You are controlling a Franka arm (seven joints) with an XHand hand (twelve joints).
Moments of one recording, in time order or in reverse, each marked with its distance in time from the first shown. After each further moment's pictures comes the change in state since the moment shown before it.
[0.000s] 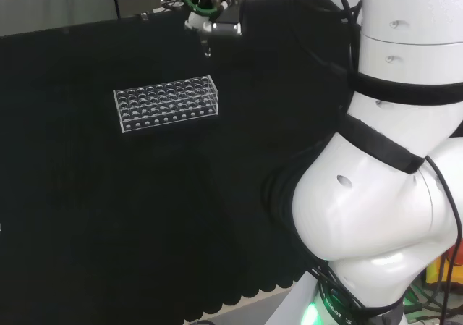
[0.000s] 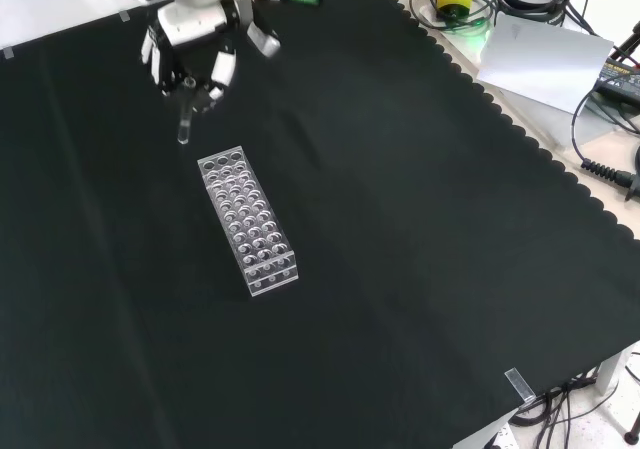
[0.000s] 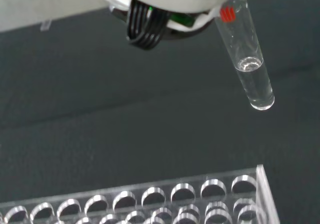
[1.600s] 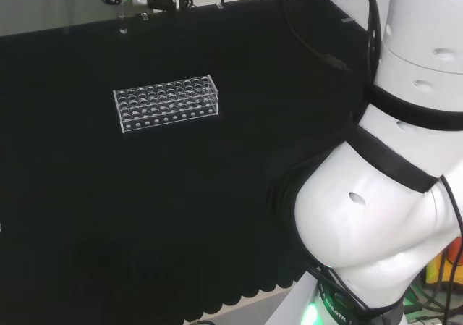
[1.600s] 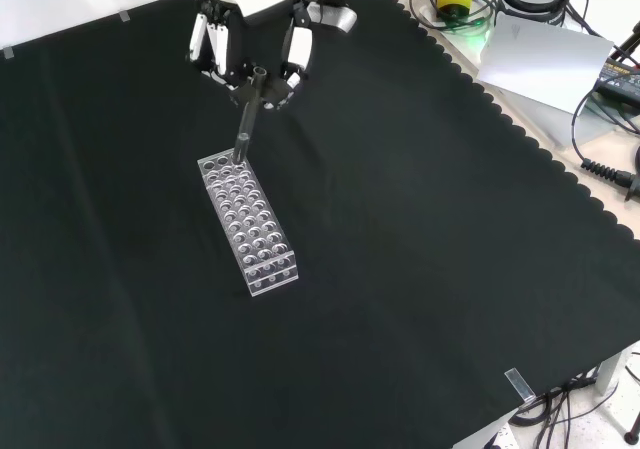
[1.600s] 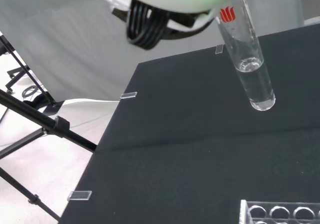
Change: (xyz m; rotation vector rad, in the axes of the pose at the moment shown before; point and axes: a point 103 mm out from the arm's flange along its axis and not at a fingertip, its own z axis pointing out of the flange) arm 0.163 -0.070 -0.064 -0.021 0.148 -0.280
